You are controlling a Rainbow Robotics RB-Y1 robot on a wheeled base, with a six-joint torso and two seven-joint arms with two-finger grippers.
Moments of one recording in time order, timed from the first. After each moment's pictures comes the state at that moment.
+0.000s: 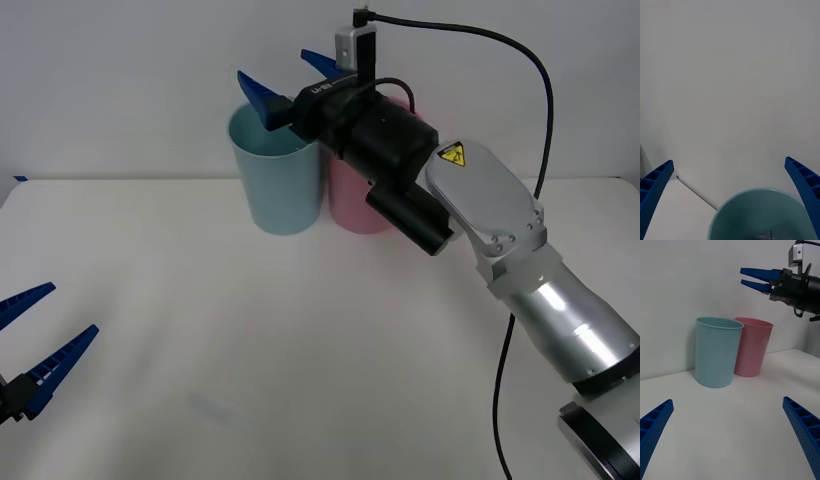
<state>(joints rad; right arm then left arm) -0.71 -0.31 0.41 -1.40 1.30 -0.24 -0.41 0.35 0.40 0.52 -1.66 -0.96 -1.22 0.00</state>
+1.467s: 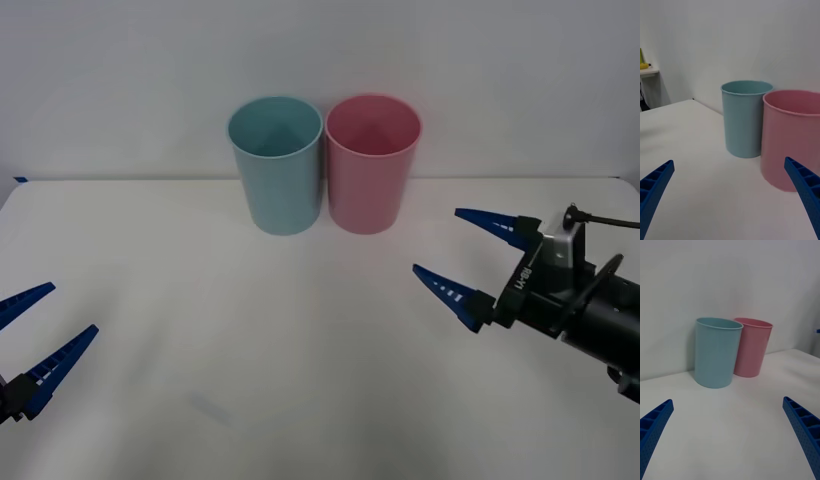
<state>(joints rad) 0.11 -0.56 -0.07 -1.85 1.16 -0.86 -0.11 0.35 0.40 0.52 -1.66 -0.96 -1.22 0.00</state>
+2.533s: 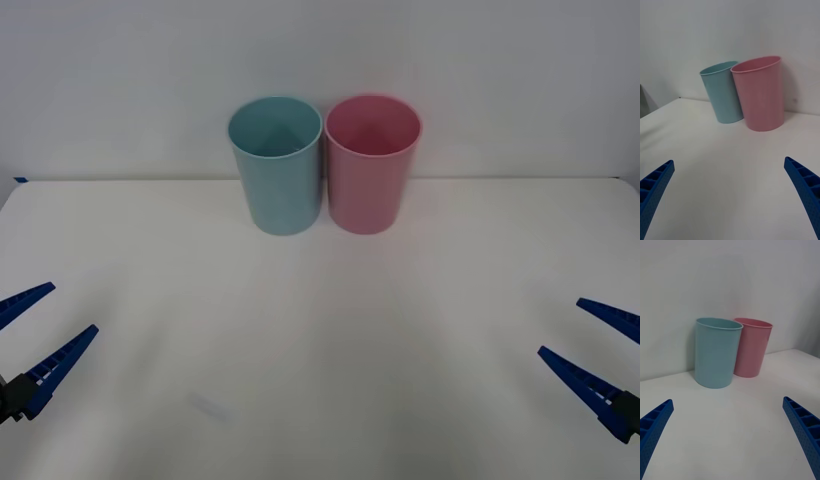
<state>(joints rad) 0.46 -0.42 -0.48 -1.85 1.05 -1.20 -0.18 0.35 0.40 0.52 -1.66 -0.96 -1.22 0.00</state>
